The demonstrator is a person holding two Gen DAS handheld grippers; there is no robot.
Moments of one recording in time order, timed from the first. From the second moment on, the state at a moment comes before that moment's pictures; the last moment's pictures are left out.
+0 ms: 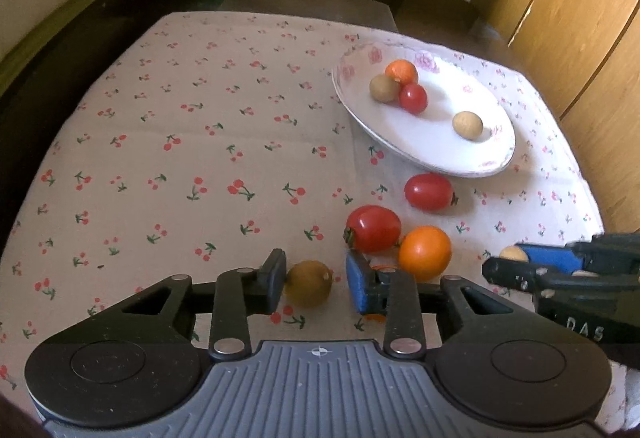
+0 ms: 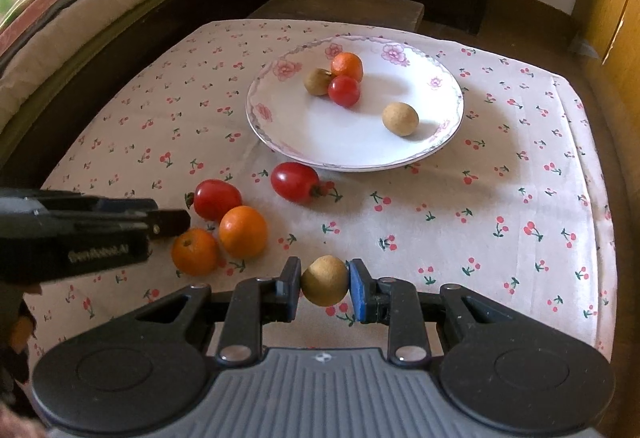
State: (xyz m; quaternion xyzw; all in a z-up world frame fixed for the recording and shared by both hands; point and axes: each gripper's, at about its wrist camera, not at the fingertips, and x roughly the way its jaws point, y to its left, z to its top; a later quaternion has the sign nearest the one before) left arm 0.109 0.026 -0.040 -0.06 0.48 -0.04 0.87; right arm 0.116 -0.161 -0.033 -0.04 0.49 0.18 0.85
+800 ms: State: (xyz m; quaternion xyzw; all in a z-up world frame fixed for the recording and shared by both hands) left arm 0.097 0.016 -0.016 -0.05 0.46 -0.06 0.88; right arm 0.114 -0.172 -0.024 -0.02 0.49 0.17 0.85
